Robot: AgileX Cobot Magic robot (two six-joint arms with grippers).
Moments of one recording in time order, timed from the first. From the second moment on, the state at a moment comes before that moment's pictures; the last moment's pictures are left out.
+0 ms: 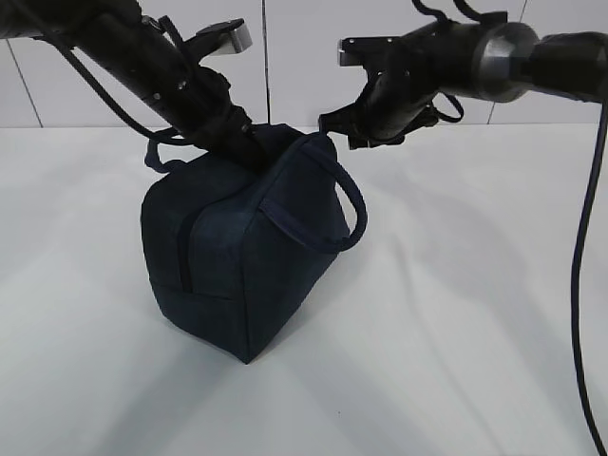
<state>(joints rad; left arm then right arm) -0.32 2.16 -1.82 -0.71 1.06 0.77 0.36 2.32 -1.96 -0.21 0.60 0.34</state>
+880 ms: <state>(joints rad) -0.32 2.12 -1.82 -0.64 1.01 0.57 0.36 2.32 -2.31 -0.22 1.23 0.14</state>
